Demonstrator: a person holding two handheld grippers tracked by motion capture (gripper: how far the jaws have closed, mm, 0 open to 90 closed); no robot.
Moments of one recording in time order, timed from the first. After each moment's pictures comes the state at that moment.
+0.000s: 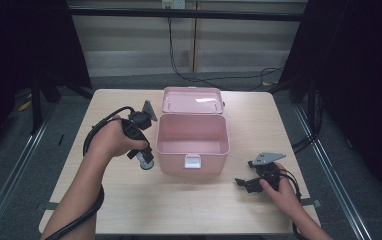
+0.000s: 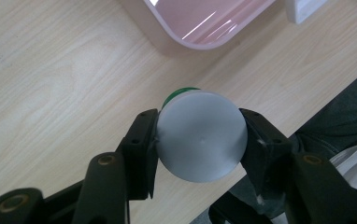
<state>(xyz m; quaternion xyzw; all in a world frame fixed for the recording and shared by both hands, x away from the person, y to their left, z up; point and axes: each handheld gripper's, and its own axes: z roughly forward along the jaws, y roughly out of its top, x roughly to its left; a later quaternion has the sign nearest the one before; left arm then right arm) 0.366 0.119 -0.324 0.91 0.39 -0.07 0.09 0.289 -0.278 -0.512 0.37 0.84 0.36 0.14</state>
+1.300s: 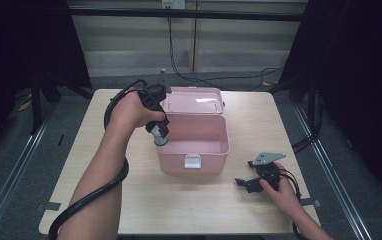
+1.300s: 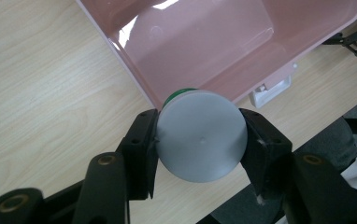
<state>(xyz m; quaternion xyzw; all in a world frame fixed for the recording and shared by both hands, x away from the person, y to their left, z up) 0.404 0.077 -0.283 0.89 0.43 -0.06 0.10 0.289 -0.278 -0.512 0.37 0.85 0.36 0.14</state>
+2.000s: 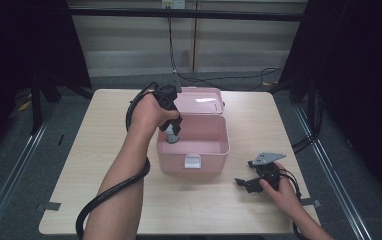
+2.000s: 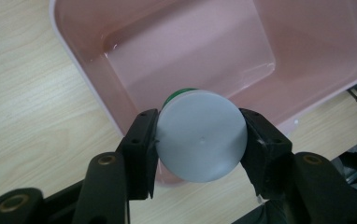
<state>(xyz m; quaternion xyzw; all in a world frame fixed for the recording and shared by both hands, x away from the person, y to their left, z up) 0.423 0.046 -0.306 0.87 0.48 -0.06 0.11 0.289 -0.278 -0.511 0.37 0.85 0.36 0.14</state>
